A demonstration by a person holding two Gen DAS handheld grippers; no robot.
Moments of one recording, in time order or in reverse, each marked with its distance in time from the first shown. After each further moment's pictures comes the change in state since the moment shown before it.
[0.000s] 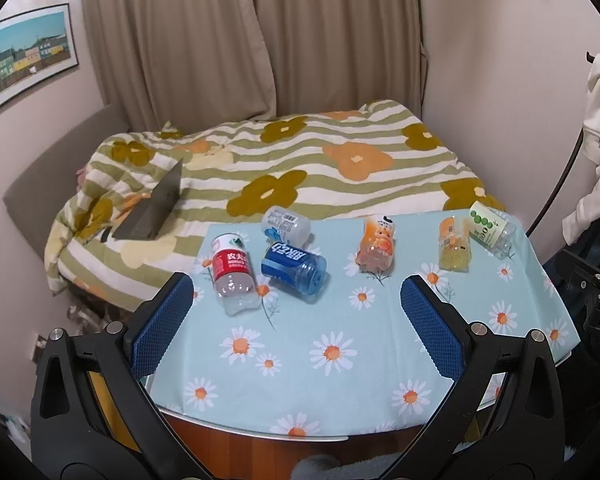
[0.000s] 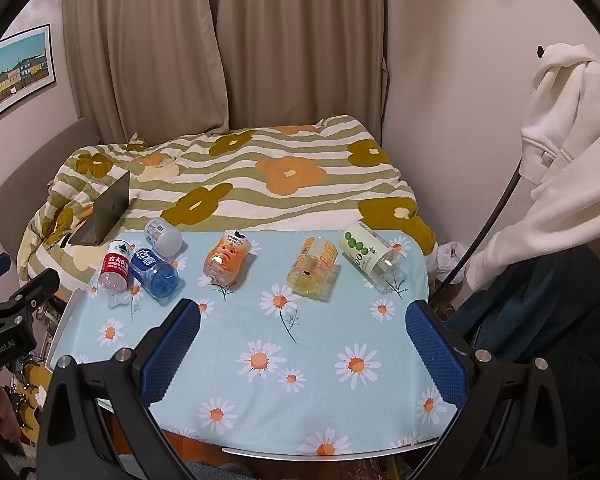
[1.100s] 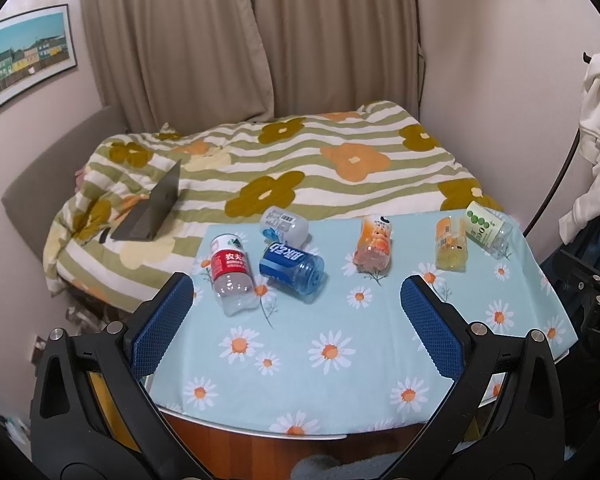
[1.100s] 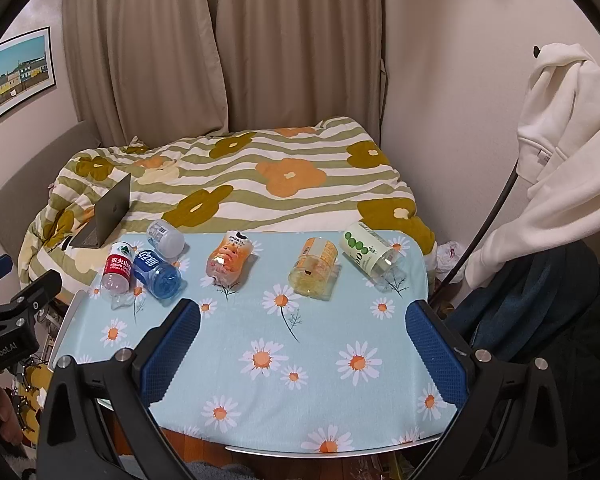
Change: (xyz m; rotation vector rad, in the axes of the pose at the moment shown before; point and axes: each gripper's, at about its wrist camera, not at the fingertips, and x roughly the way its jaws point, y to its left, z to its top) left arm -0.005 0.000 -0.002 -0.004 -0.004 -0.002; right arm -0.007 0.002 0.001 -0.001 -0.013 0.002
